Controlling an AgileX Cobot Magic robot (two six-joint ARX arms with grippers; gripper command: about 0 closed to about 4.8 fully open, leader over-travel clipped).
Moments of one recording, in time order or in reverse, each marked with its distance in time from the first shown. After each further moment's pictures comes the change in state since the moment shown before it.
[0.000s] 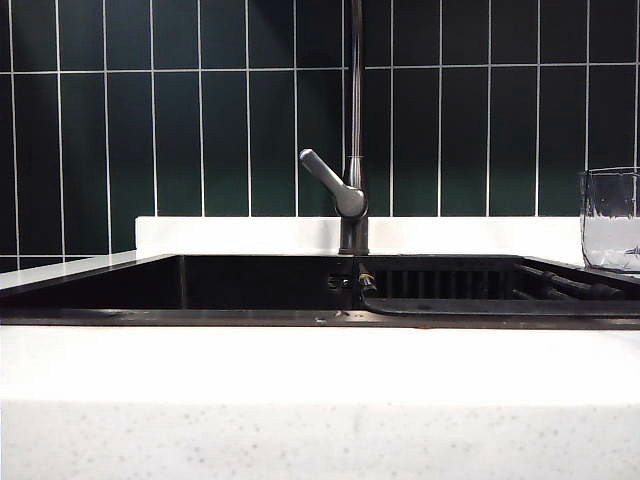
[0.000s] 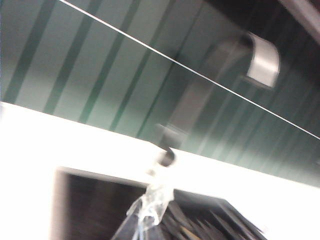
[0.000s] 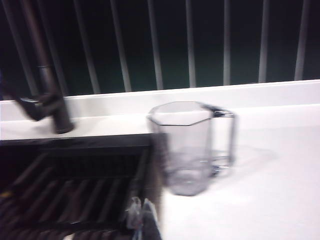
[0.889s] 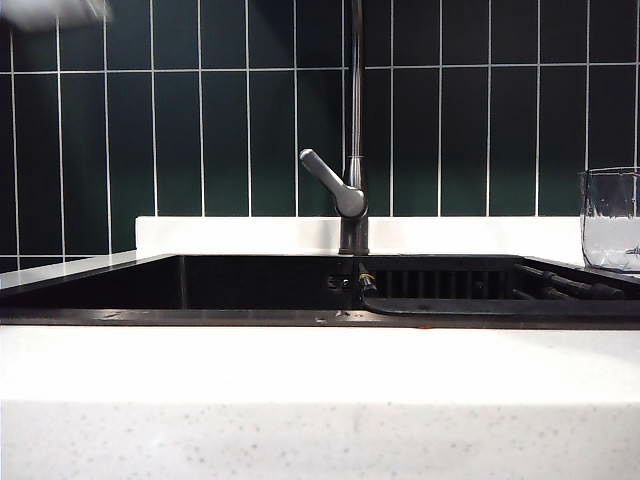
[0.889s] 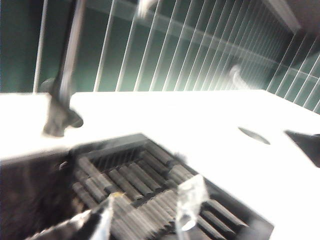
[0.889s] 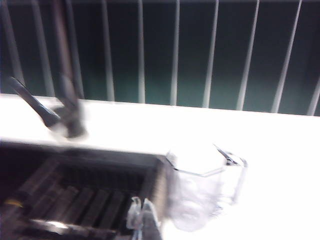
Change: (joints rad) left arm -0.140 0.782 0.391 0.170 0.337 0.197; right arm -0.001 0.257 0.250 -0.036 -0.031 -0.123
